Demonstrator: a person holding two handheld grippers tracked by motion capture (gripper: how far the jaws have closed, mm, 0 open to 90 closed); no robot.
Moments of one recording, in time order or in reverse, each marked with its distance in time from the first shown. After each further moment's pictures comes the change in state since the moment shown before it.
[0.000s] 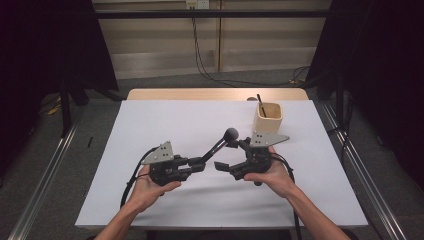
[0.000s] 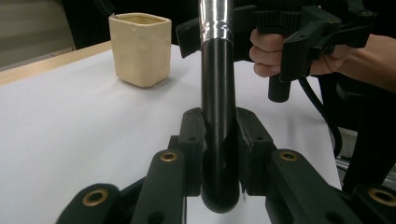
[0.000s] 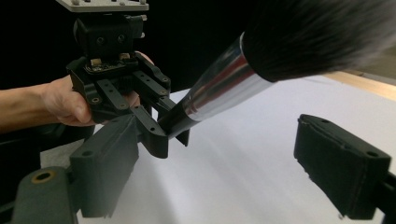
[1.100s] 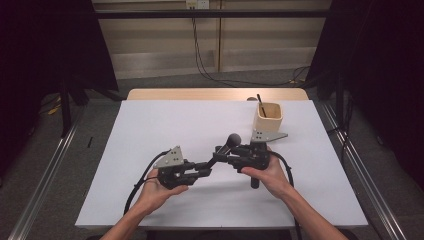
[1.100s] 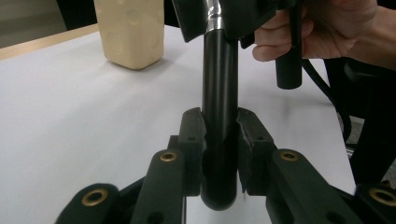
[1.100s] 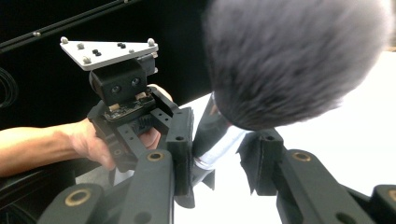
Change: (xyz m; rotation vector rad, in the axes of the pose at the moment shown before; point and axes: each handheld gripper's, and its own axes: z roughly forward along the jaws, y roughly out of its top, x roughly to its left) left arm -0.003 -0.013 0.019 0.053 0.002 0.011; right arm -0.009 -0.006 0.004 -0.033 0.076 0.173
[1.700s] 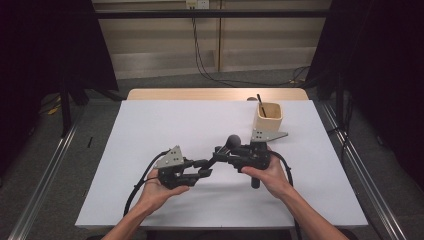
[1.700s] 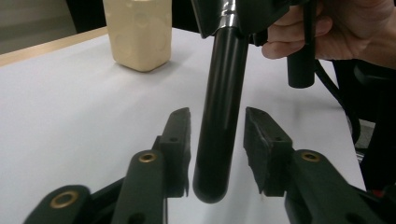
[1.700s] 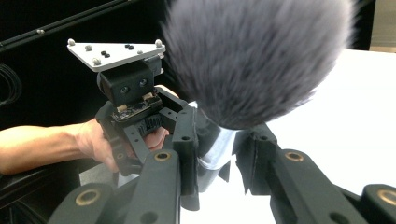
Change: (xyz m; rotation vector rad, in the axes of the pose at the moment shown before) left arm 0.000 0.000 0.000 -0.016 0.033 -0.018; right arm 0.003 0.004 -0.001 0.005 0.002 -0.016
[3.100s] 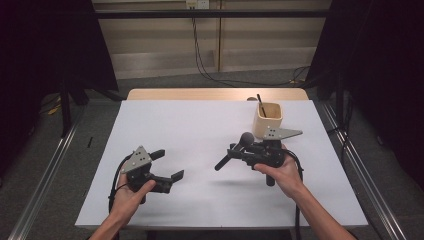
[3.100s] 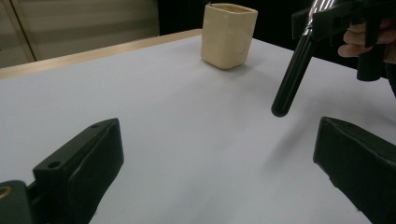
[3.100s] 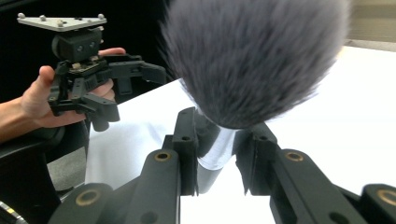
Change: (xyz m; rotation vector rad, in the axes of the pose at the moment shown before) left arm 0.002 -0.011 -0.075 -0.029 0.301 -0.080; right arm -0.007 0.005 -0.034 0.064 -0.136 -0.019
